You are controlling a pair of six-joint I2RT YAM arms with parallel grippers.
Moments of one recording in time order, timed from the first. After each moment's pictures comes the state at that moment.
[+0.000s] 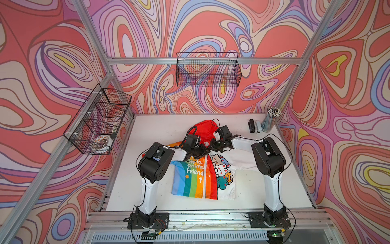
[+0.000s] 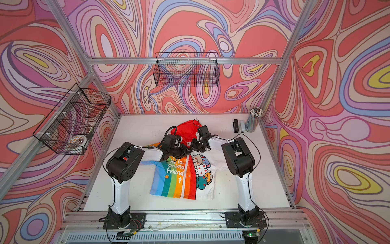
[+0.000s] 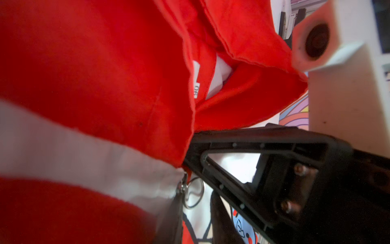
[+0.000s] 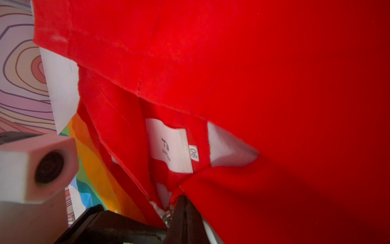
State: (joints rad) left arm -0.52 2.07 1.08 0.28 0.51 -1.00; right arm 0.43 2.13 1.37 -0.21 -0.45 0.67
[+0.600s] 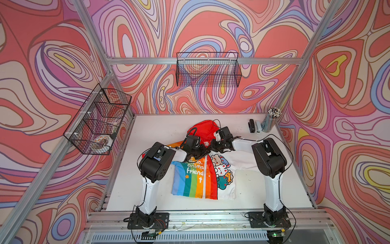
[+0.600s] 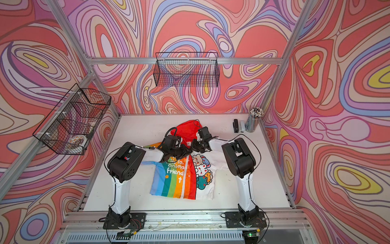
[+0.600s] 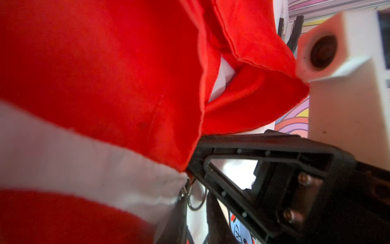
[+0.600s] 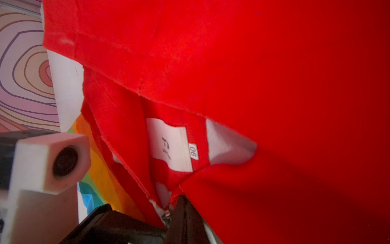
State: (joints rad) left arm -0.53 2.08 1.07 0.33 0.50 -1.04; right arm 0.43 2.11 1.32 -0.14 -0.44 0.68
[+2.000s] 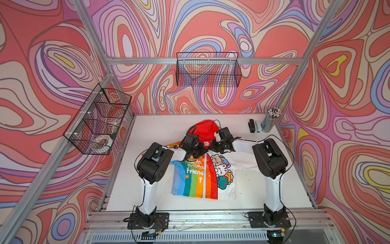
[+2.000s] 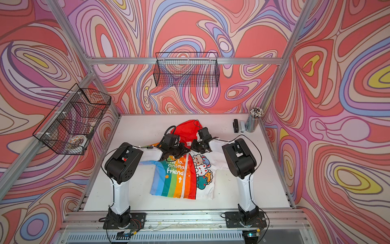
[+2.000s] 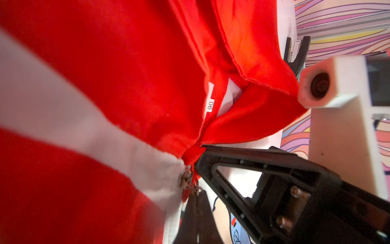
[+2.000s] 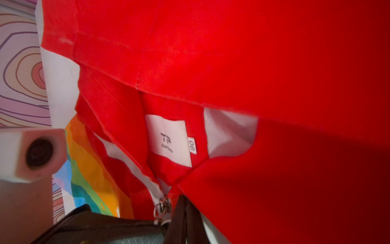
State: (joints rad) left arm -0.52 2.03 1.09 0.23 0.42 -1.04; right arm 0.44 2.09 1.30 -0.15 -0.39 0.67
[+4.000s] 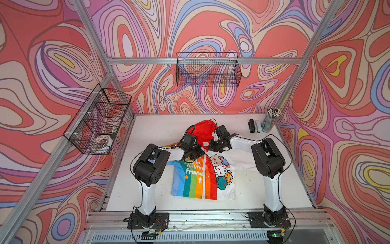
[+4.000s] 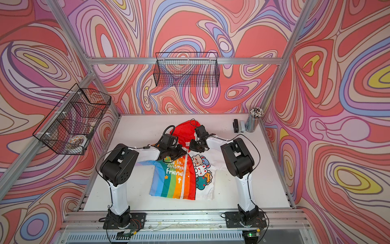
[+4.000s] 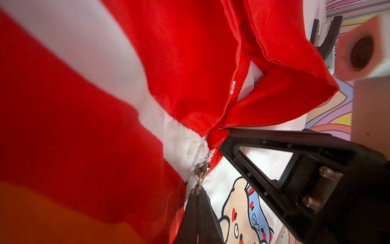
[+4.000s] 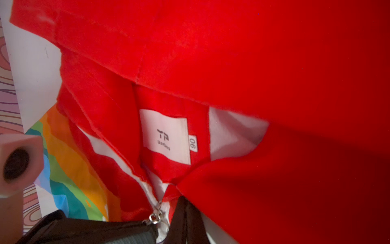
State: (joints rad) left arm -0.50 1.98 1.07 0.07 0.41 -0.94; right arm 0.46 2.12 1.42 -0.32 -0.34 0.59
